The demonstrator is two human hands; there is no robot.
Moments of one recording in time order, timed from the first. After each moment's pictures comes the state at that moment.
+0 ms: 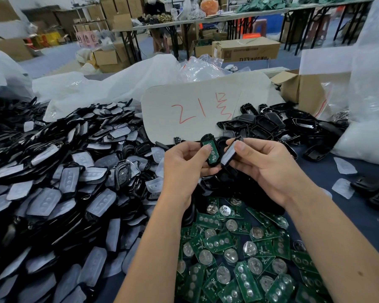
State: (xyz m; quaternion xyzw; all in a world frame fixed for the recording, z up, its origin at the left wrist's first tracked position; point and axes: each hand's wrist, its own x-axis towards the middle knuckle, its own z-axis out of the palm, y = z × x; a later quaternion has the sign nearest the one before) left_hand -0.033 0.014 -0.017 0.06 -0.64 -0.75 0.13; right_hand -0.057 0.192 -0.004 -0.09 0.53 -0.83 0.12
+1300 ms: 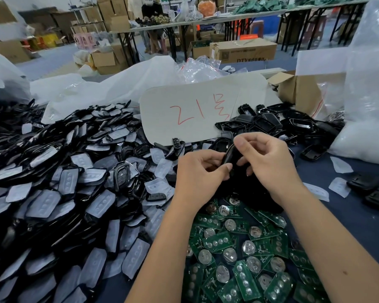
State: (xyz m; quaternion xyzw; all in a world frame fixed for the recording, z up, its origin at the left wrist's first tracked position) left_hand -0.027 0.030 -0.024 -0.05 -0.78 -0.61 0.13; right_hand -0.061 0.196 -0.015 -0.07 0.72 -0.68 -0.05
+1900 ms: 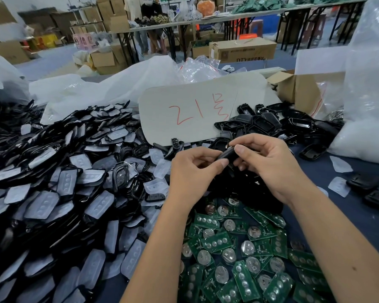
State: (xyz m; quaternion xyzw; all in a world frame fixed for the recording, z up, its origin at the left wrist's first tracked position) left_hand -0.027 0.022 -0.020 -0.02 -0.76 -0.63 0.12; right_hand -0.067 0.205 -0.017 -0.16 0.67 -0.73 0.02
